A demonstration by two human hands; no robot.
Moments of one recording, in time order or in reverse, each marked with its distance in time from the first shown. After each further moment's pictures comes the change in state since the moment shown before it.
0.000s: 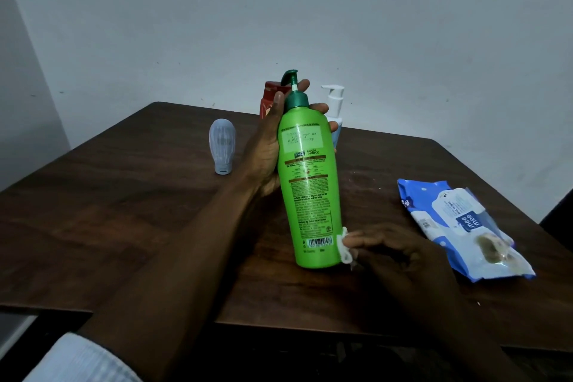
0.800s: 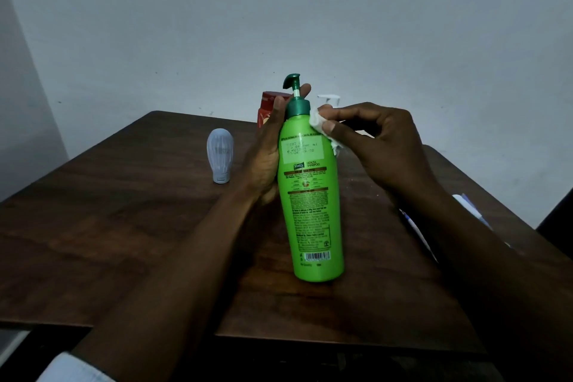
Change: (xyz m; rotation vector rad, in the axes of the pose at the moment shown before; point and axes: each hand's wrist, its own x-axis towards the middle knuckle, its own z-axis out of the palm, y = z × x) left_hand -0.002 -0.001 0.007 0.138 0.017 0.008; right_hand 0.149 -0.057 -0.003 0.223 0.088 0.036
